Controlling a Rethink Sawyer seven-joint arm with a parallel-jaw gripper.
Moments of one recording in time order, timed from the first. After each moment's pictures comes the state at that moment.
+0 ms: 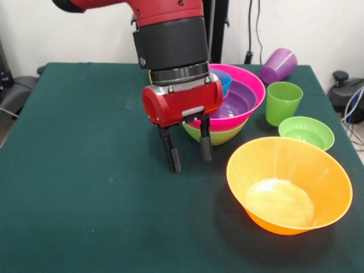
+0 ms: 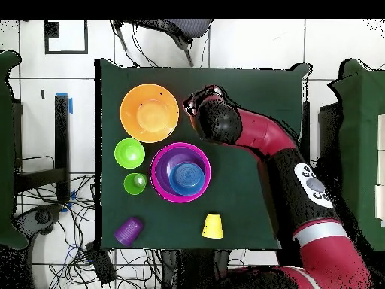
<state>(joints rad) -0.58 -0.57 0.44 1.56 -0.10 0.27 0.89</state>
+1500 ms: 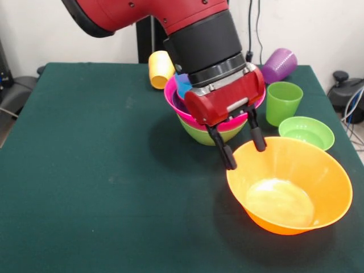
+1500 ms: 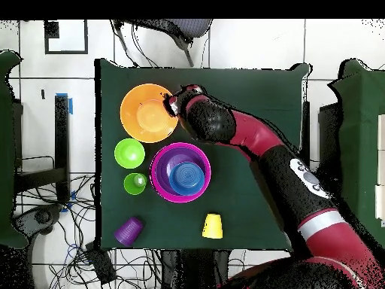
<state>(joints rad) -0.69 -0.51 0.69 1.64 -0.10 0.27 0.89</state>
